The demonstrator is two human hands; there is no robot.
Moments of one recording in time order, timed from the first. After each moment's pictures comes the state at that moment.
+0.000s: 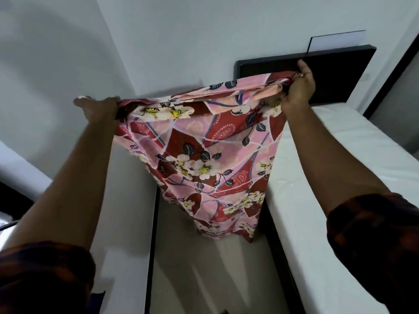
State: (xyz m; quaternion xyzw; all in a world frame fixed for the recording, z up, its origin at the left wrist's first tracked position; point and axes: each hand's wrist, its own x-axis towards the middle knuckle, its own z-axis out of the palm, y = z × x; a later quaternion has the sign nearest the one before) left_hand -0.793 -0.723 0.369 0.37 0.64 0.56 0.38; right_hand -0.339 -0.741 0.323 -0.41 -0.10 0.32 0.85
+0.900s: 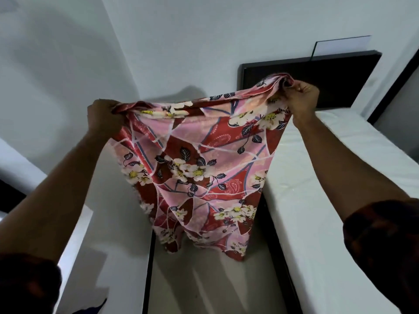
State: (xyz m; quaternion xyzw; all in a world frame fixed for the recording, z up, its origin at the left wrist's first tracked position) left_hand -0.811 -0.731 0.356 0.68 0.66 0.30 0.03; right_hand -0.318 -0.743 0.294 -0.52 -0.38 0.26 0.72
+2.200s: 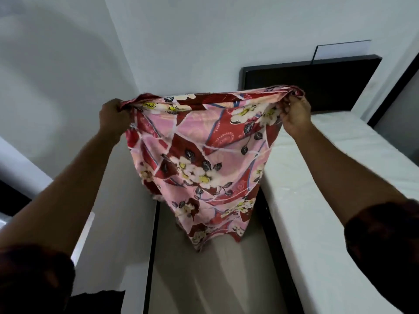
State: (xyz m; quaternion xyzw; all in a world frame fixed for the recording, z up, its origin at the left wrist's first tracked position) left_hand -0.823 -0.705 0.343 0.59 0.66 0.41 0.23; right_hand -0.344 -0.744 0.292 -0.38 -0.19 0.44 0.79
